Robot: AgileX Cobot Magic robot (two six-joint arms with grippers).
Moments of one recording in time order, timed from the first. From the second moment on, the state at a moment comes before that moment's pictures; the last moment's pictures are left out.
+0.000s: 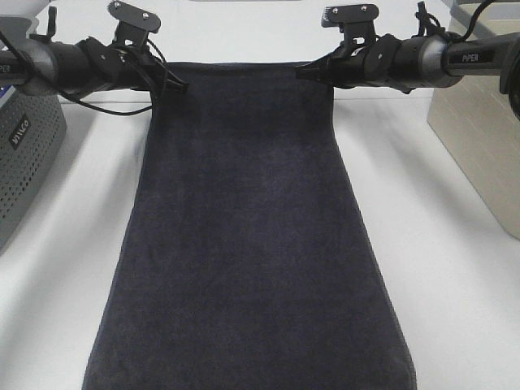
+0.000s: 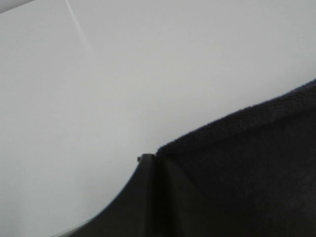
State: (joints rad) left arm -0.20 2.56 -2.00 -0.58 -0.09 0.82; right arm 0.22 2.53 -1.94 0.36 -0.10 -0.39
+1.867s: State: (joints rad) left arm -0.20 2.68 -2.05 -0.58 -0.19 0.67; right arm 0.22 2.60 -1.96 0.34 -0.11 -0.36
